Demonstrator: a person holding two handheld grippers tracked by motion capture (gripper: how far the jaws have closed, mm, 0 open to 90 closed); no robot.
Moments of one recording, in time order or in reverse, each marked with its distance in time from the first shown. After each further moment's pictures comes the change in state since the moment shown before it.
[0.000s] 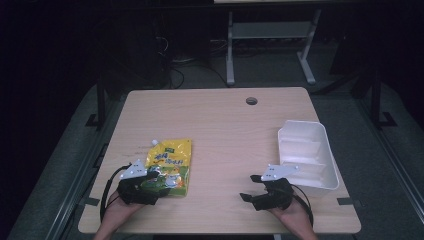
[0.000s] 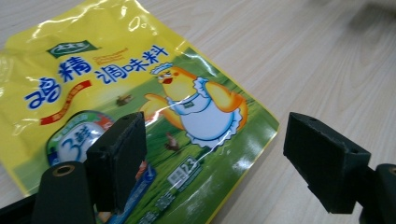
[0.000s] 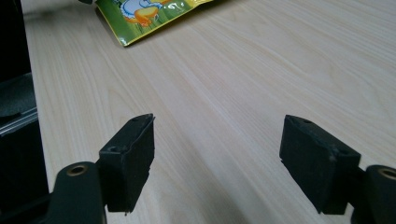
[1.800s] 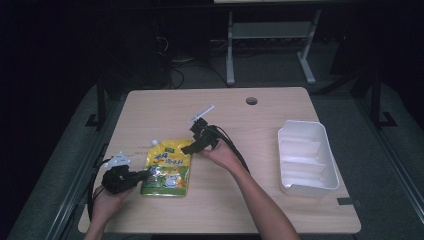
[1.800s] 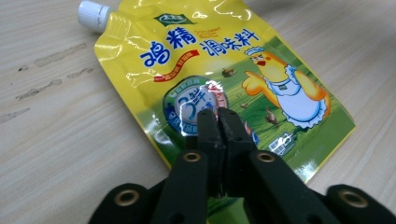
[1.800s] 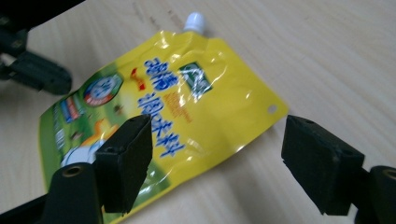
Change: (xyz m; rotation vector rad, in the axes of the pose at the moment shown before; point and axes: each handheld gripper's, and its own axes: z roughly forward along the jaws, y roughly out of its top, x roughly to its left) left arm 0.042 -0.007 -0.019 0.038 0.113 -0.145; right arm -0.027 0.179 0.169 0.203 0.094 0.025
